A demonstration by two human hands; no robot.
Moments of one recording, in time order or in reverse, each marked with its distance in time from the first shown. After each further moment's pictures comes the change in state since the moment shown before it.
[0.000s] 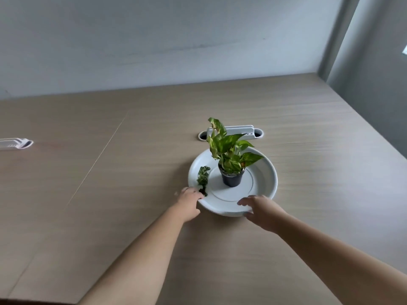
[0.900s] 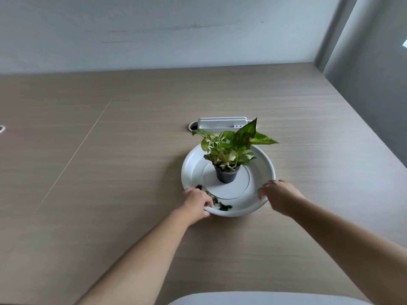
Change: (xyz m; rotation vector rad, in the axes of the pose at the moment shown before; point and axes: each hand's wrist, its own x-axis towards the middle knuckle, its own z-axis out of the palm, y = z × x) left_hand 0.023 0.039 0.020 0.041 0.039 0.166; right_hand 0.013 0.060 -0.040 -0.401 -0.012 0.021
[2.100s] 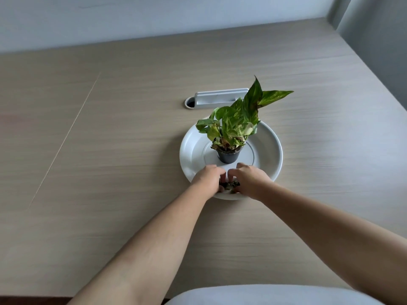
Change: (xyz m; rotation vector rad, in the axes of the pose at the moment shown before) left_hand 0.036 0.023 0.005 -0.196 -0.064 -0.083; right_hand 0.045 -0.066 0.027 0.235 -0.045 -0.036
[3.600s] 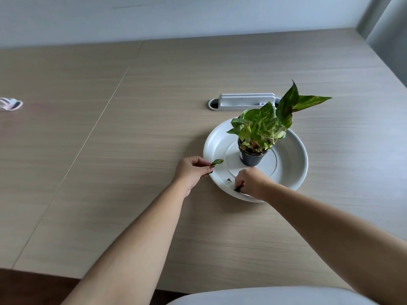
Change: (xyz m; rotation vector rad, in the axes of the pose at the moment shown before) left_hand -0.037 -0.078 -0.039 -1.199 0.320 -0.286; right_hand 0.023 -0.042 0.002 0.144 -0.085 -0.078
